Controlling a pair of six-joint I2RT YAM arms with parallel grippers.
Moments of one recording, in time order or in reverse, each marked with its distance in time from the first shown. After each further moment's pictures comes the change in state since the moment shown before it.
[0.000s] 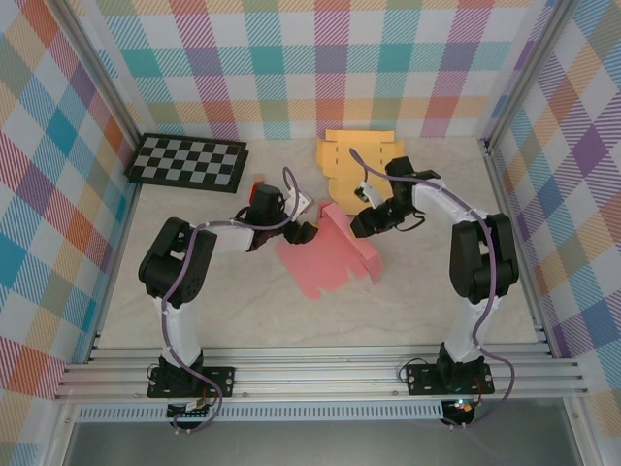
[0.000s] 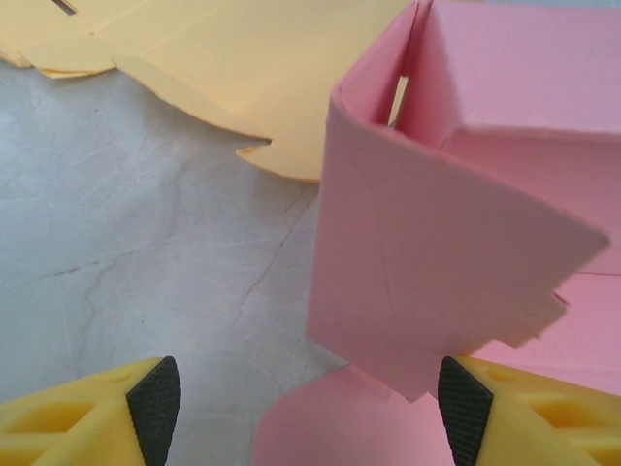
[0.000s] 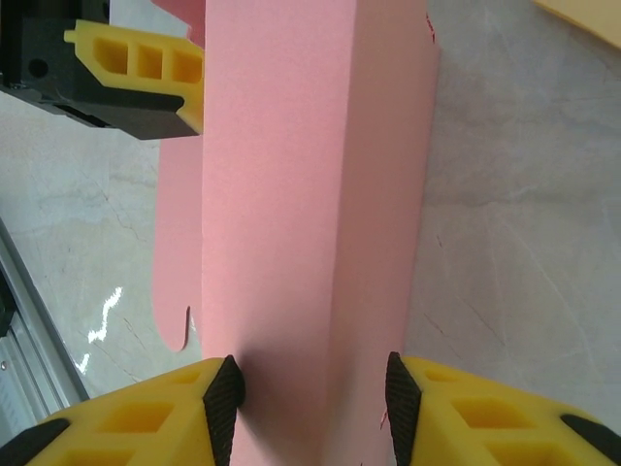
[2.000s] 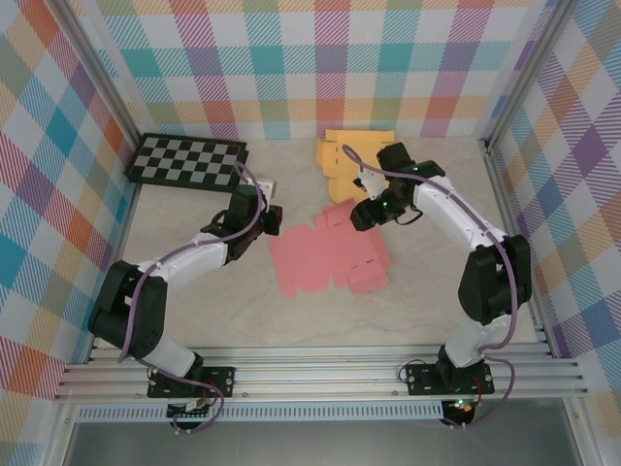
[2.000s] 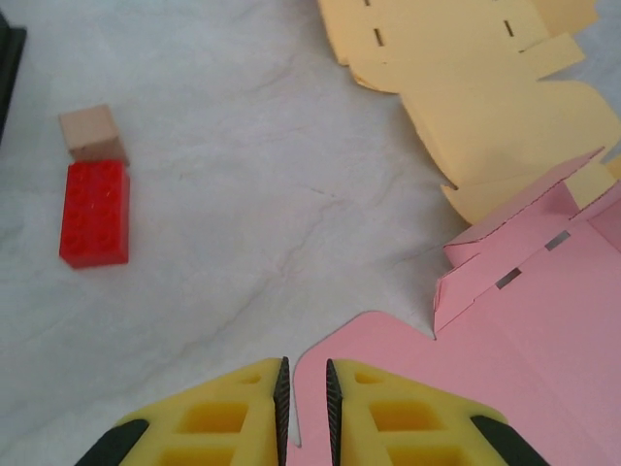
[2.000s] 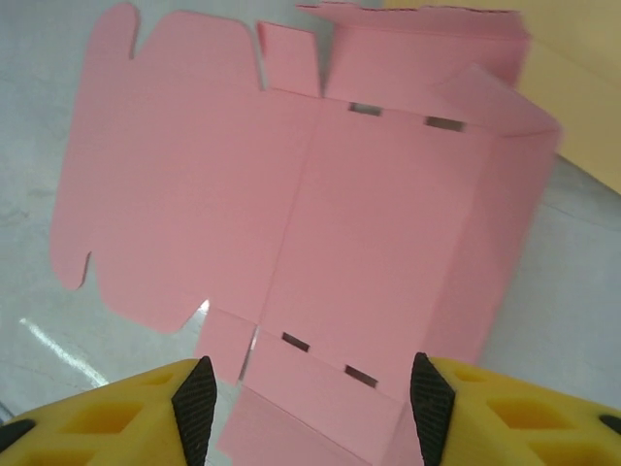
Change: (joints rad) left arm -0.021 -0.419 -0.134 -0.264 -0.451 -0.493; right arm 0.100 -0.171 0.090 -0.117 0.379 0.153
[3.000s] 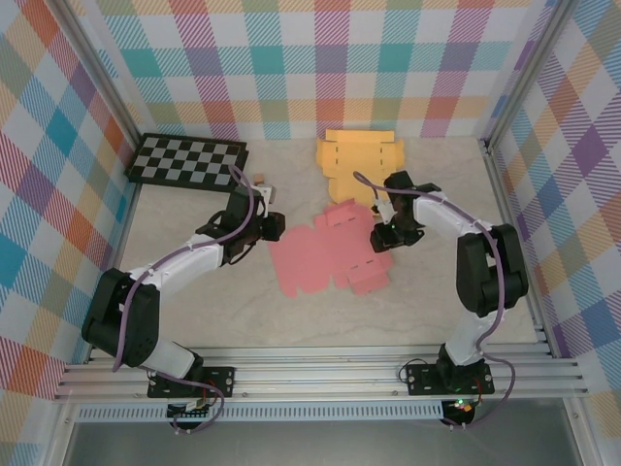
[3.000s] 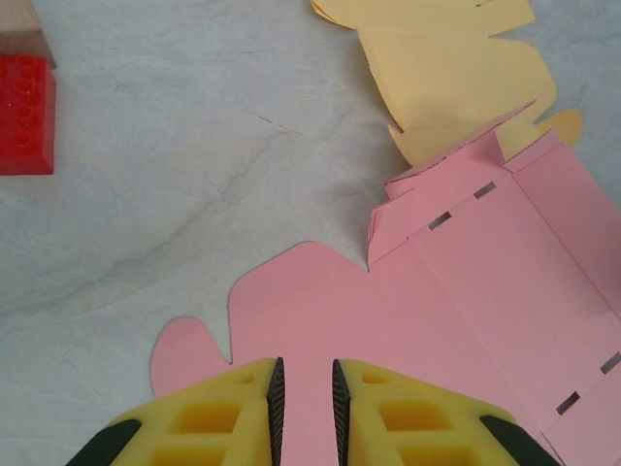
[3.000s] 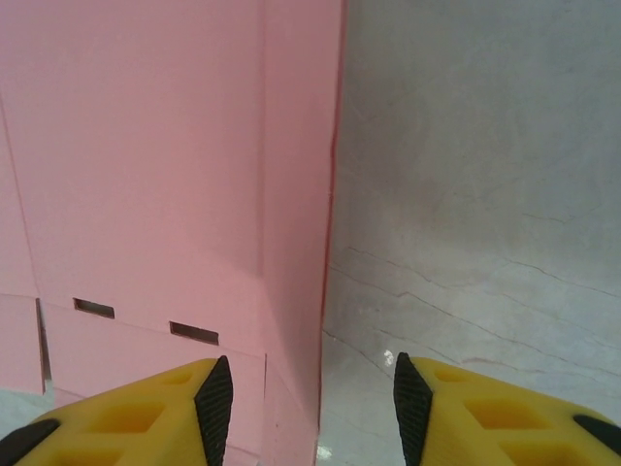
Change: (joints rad) left arm 0.000 -0.045 0.000 -0.119 0.138 -0.098; right arm -0.061 0.067 -0.256 0.123 0.142 0.066
